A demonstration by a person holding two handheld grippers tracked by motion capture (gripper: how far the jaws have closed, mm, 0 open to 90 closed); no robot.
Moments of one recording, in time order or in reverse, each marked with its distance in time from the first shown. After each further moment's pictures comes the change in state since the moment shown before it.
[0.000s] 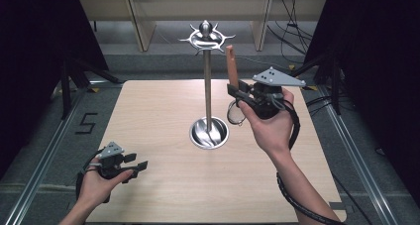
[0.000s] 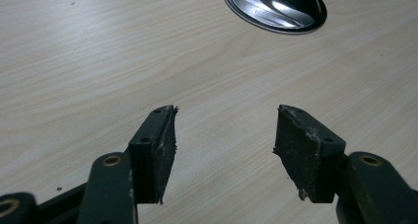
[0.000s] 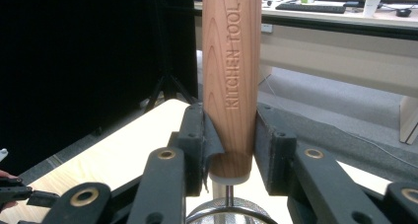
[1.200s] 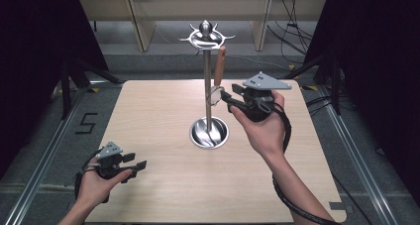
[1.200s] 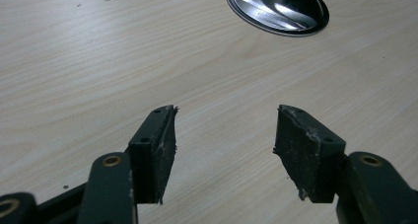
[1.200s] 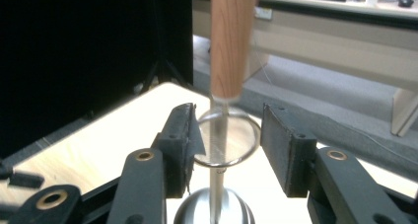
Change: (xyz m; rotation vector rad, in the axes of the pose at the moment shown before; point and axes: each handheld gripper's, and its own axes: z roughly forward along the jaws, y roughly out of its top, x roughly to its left) left arm 0.001 0.000 -0.002 -0.005 0.008 -0.006; right arm 0.003 -0.015 0.016 0.045 -0.021 -0.057
